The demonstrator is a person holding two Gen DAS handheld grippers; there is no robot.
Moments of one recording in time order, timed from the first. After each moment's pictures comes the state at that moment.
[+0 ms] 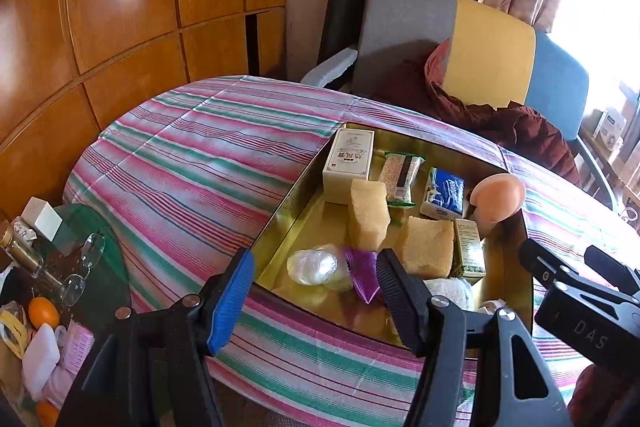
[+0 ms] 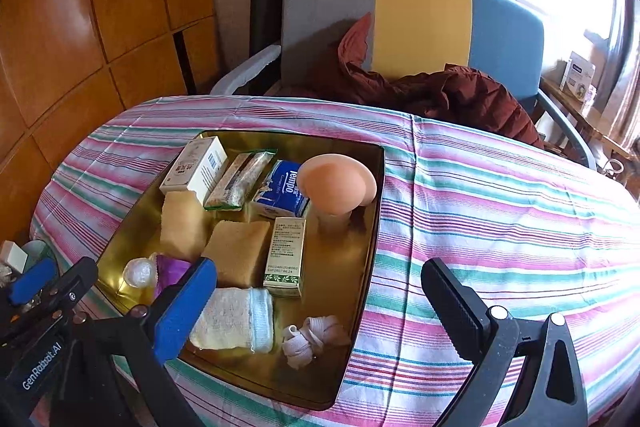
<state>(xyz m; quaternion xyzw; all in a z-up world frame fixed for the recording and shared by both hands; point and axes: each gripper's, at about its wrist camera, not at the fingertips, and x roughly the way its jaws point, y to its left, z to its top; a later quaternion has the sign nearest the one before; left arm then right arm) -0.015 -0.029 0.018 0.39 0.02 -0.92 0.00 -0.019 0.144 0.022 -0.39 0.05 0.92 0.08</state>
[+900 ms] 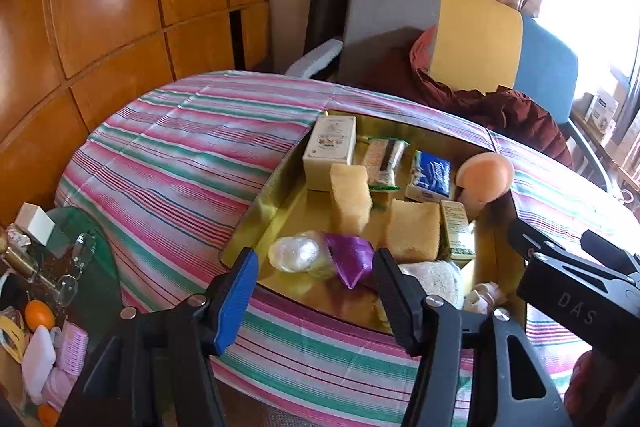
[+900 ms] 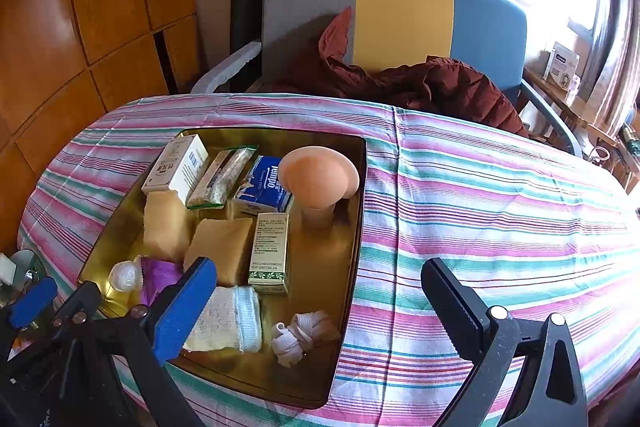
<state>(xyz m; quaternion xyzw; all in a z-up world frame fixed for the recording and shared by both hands) -0.010 -0.015 0.014 0.40 0.00 -0.92 -0.02 -0.020 0.147 0.018 -0.40 0.05 0.91 0.11</state>
